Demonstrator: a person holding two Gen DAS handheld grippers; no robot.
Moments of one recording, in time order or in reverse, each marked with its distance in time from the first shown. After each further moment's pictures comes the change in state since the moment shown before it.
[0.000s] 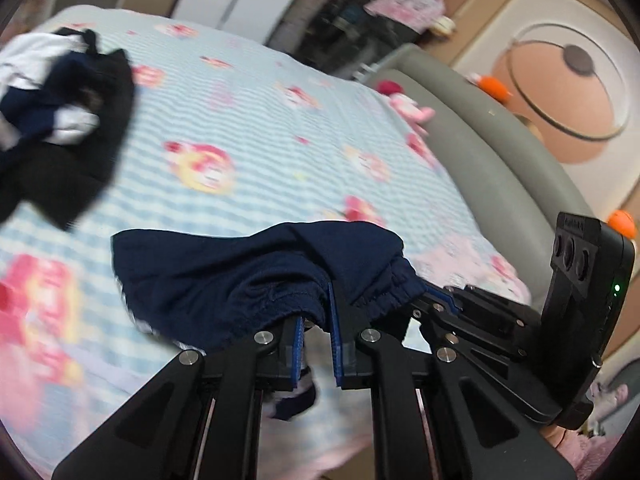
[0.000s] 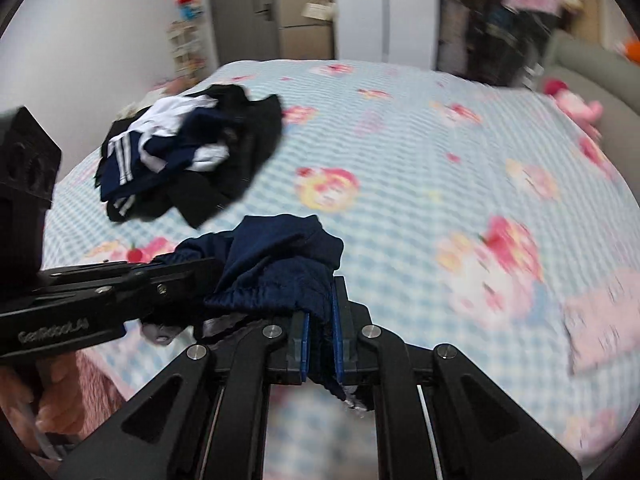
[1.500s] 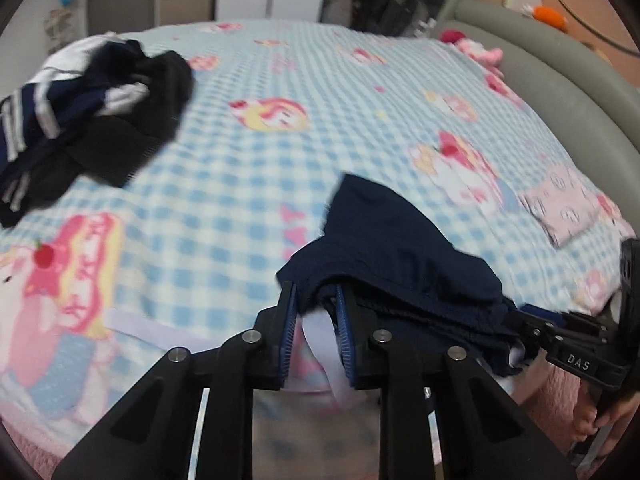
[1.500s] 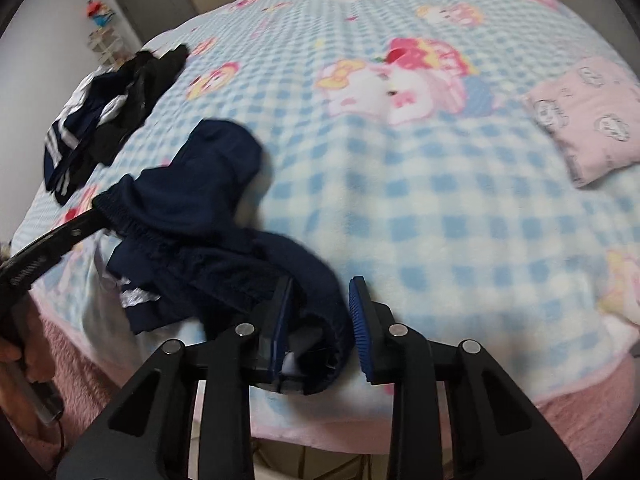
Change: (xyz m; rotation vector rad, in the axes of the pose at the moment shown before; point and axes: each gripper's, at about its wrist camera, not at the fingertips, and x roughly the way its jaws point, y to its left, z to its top) left arm 0.042 0.015 -0.061 0.113 0.039 0.483; right arm 0.052 -0.104 -0.121 0.273 0.234 -0.059
